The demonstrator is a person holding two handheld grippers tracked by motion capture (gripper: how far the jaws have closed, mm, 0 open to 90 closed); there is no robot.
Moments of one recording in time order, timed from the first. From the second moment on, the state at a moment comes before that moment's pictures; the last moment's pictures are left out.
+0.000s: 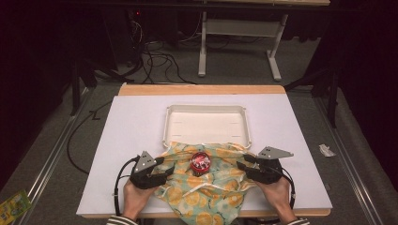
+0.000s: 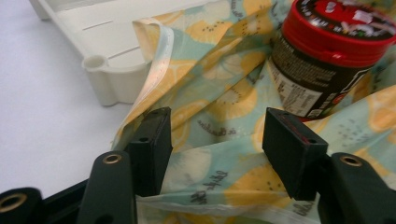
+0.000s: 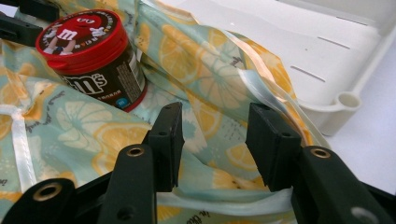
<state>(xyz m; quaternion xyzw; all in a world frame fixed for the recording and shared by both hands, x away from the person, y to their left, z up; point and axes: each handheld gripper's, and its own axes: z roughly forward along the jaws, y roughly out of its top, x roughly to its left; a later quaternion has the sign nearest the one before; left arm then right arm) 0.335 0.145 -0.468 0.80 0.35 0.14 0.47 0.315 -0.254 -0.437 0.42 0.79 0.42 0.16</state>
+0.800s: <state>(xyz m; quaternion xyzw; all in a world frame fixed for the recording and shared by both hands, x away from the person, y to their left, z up) 0.330 0.147 -0.460 0.79 0.35 0.16 0.48 0.320 -0.224 -0.424 0.37 0.81 0.43 0.17</state>
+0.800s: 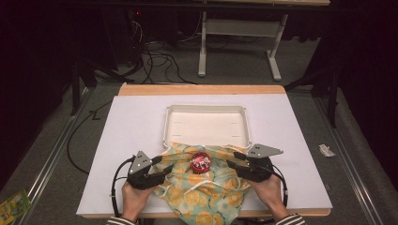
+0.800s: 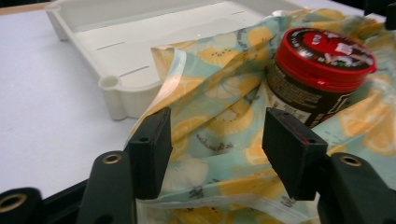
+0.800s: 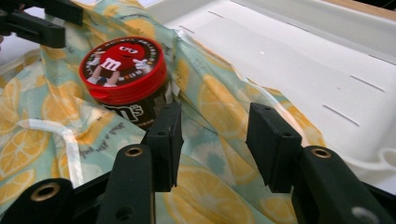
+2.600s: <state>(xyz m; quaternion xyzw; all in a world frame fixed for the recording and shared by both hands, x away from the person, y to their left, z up) 0.347 0.137 -0.484 0.81 0.37 0.16 0.44 0.349 -0.134 -0.438 0.28 0.87 0.38 0.12</state>
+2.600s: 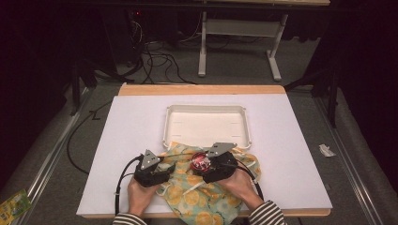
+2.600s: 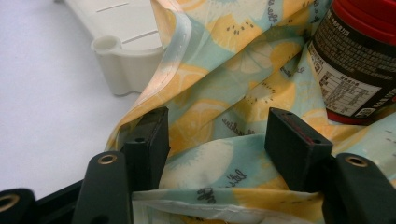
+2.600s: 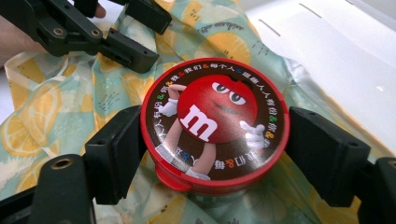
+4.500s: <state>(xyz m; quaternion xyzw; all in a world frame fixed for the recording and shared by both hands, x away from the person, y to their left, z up) 0.346 0.136 -0.484 0.80 0.37 0.17 0.44 0.338 -0.169 -0.414 0.31 0.85 0.40 0.15</state>
